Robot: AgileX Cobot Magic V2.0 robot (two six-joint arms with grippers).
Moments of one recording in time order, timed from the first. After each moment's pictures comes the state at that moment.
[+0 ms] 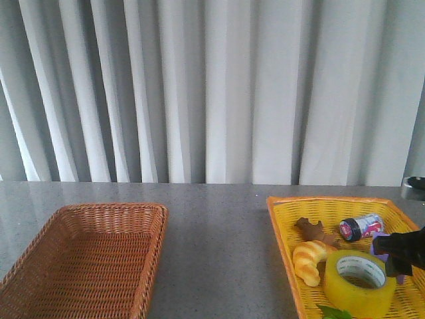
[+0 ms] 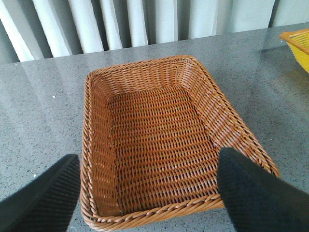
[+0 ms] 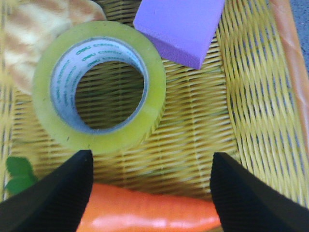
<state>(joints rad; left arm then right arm) -0.09 0.65 -0.69 -0.08 0.51 0.07 -0.05 1.54 -1.27 -0.03 0.90 0.16</state>
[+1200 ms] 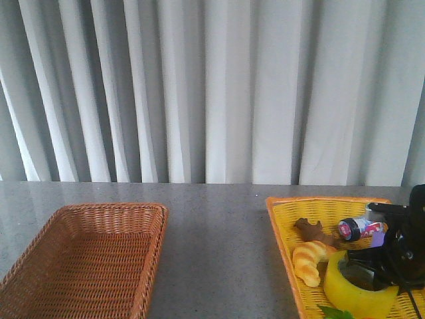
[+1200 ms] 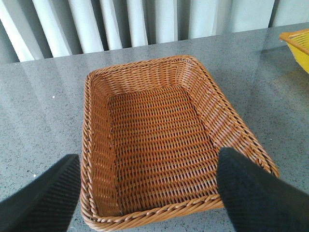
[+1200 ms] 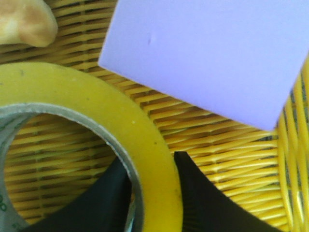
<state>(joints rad) -0.09 0.65 -0.69 -0.08 0.51 0.07 -0.05 1.89 -1.45 -0.04 0.90 0.17</state>
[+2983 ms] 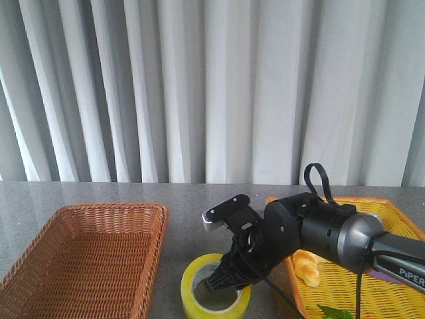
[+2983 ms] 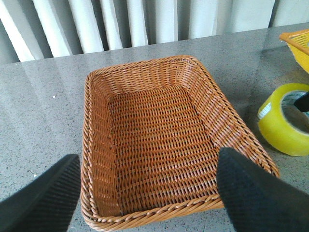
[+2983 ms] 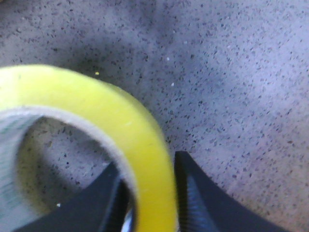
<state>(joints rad) -0.09 0.65 -0.69 -0.08 0.51 0.07 0.47 1.97 -1.57 0.03 0.69 -0.18</state>
